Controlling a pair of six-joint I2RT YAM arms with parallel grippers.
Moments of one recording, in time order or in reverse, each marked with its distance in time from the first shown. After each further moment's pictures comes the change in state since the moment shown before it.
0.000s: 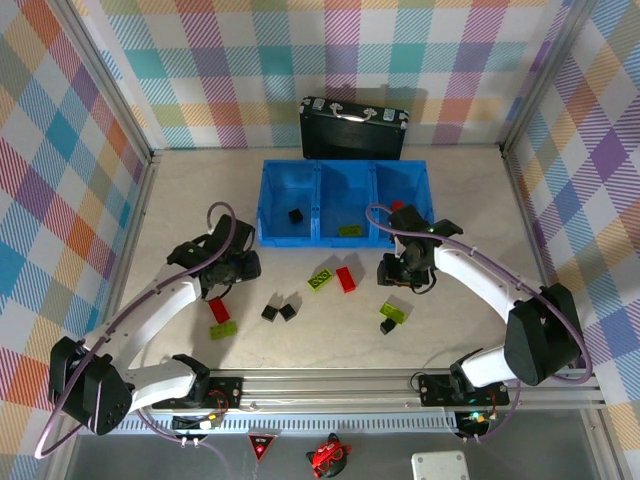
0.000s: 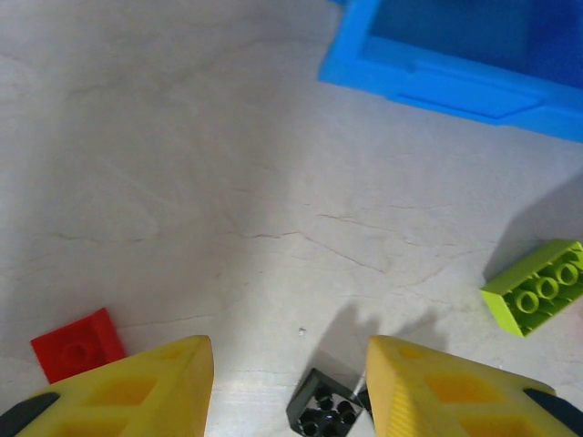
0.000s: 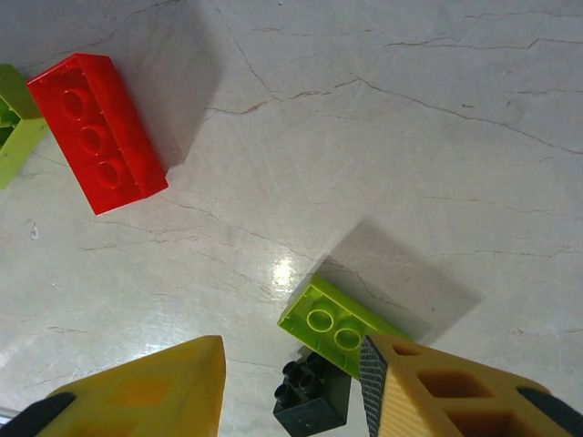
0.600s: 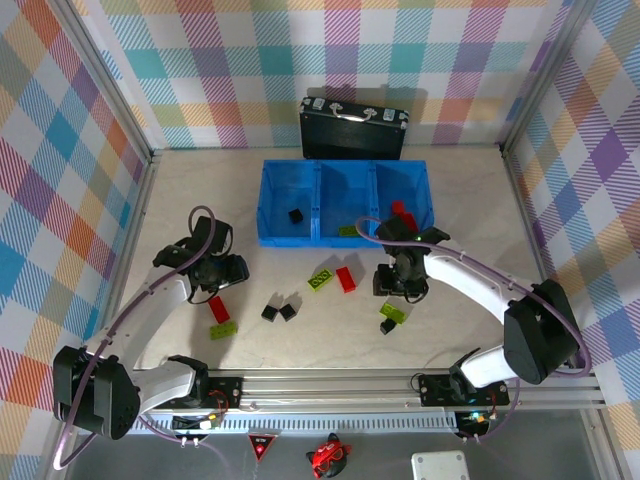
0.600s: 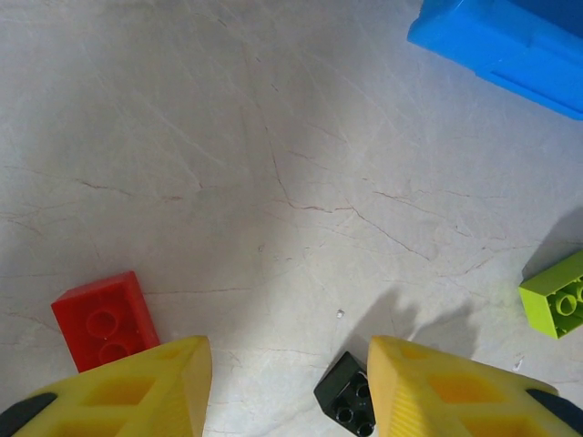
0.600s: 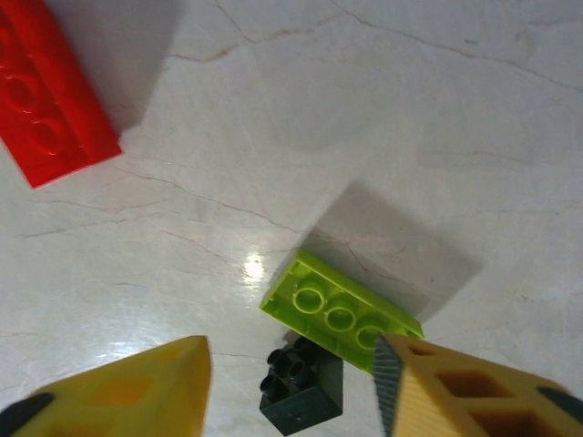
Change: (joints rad) left arm 0.182 -0.019 -0.063 -0.008 0.165 0.043; right arm 0.094 0.013 -0.040 -0.016 0.098 0.108
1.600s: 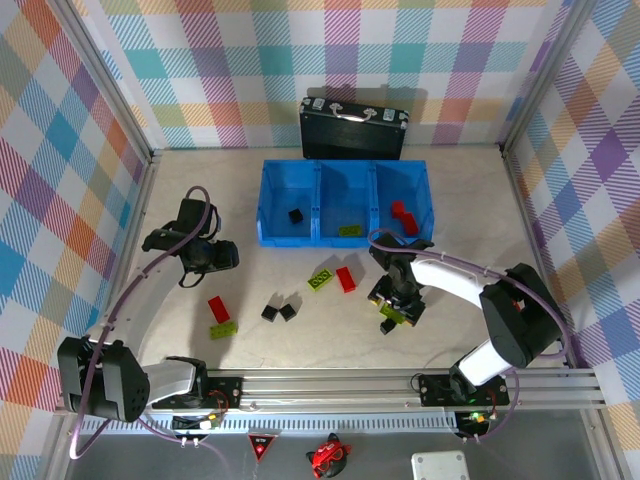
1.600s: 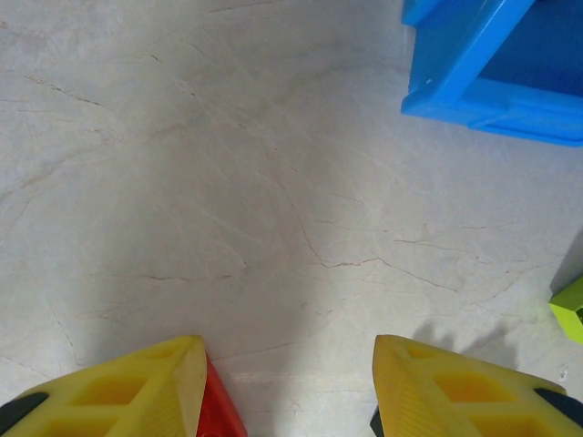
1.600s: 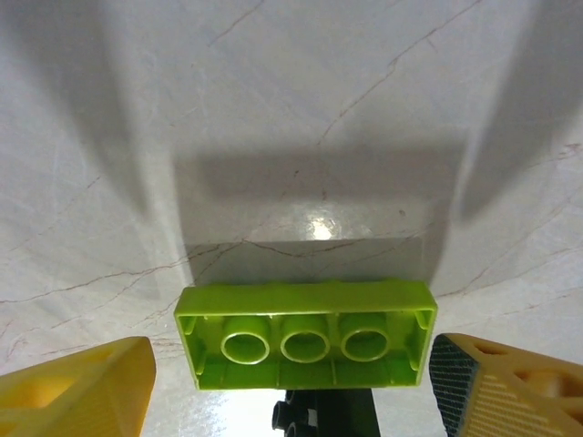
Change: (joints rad) left arm 0.123 0.083 0.129 -0.025 0.015 0.293; right arm 0.024 0.110 -0.111 0.078 -0.020 0.591
